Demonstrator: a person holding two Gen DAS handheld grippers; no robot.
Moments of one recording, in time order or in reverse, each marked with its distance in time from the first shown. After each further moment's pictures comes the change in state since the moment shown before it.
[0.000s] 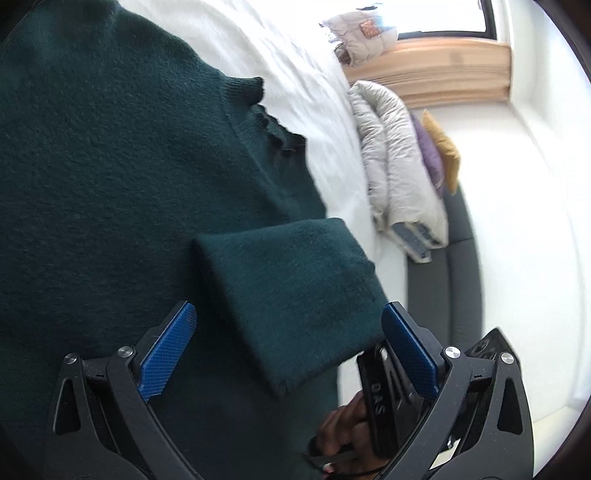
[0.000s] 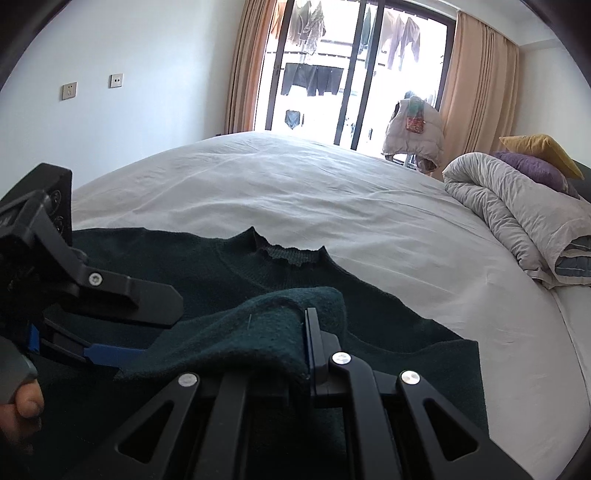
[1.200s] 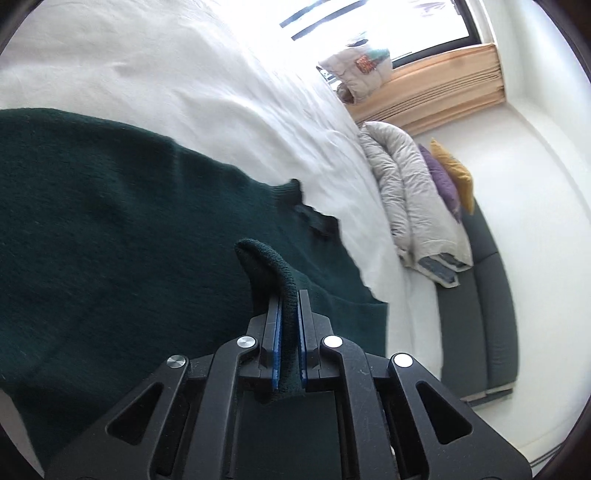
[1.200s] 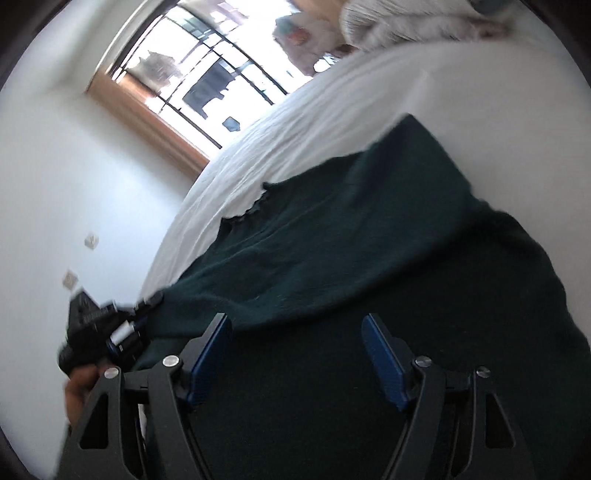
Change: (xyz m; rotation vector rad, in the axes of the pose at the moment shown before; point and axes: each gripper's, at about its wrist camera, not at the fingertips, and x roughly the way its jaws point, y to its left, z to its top) left arm -0.036 -0.014 0.061 0.142 -0.183 0.159; right arm -0.026 -0.107 -0.125 0.928 0.114 0.323
